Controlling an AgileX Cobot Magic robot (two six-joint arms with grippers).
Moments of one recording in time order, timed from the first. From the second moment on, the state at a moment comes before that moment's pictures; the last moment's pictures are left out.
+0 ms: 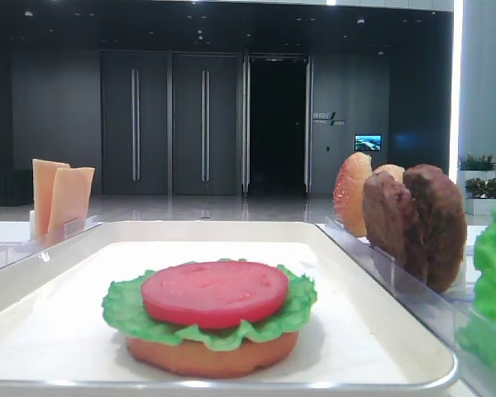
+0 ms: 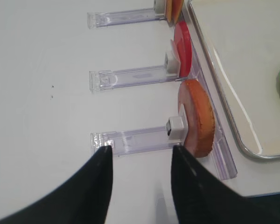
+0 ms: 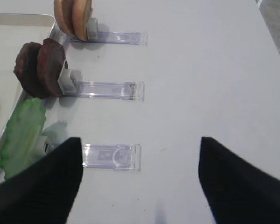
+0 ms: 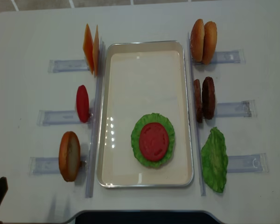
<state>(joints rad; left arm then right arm) -0.06 0.07 -0.48 0.01 1.11 0.04 0.07 -0.01 -0.50 0.06 1.14 -0.07</state>
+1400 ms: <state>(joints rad) -0.06 0.07 -0.47 0.01 1.11 0.04 0.07 0.48 -0.64 0.06 1.12 -0.08</state>
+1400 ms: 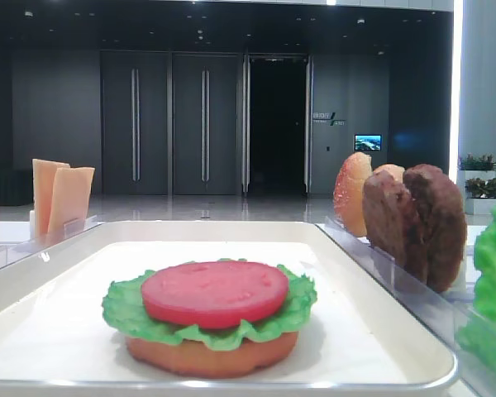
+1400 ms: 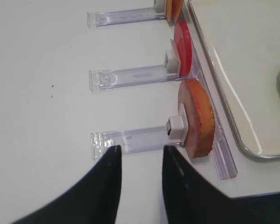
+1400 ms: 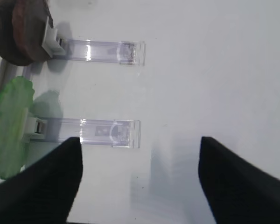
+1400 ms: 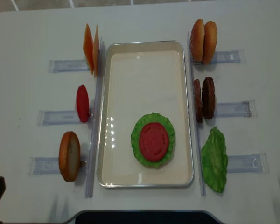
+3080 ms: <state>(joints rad) -0.06 0.07 -0.47 0.01 1.11 0.04 0.07 1.50 -1.34 0.05 1.22 -0.03</state>
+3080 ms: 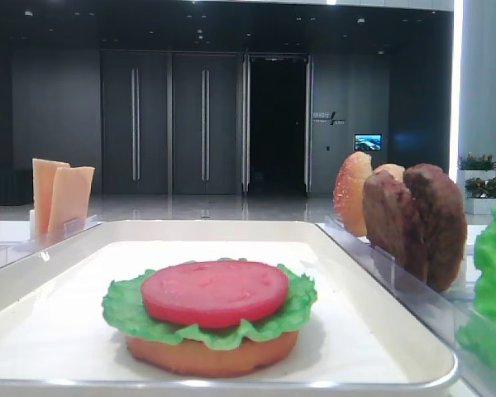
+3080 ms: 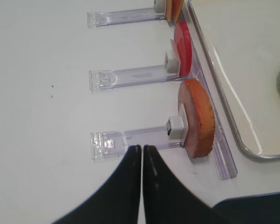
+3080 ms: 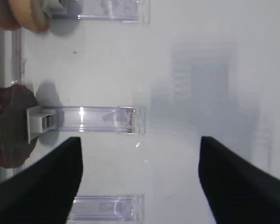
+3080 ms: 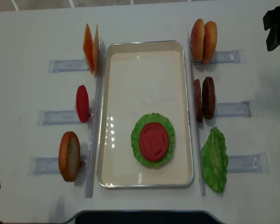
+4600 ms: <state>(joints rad) -0.06 0.07 -0.47 0.01 1.11 0.04 0.56 1.66 -1.41 -0.04 1.22 0.53</state>
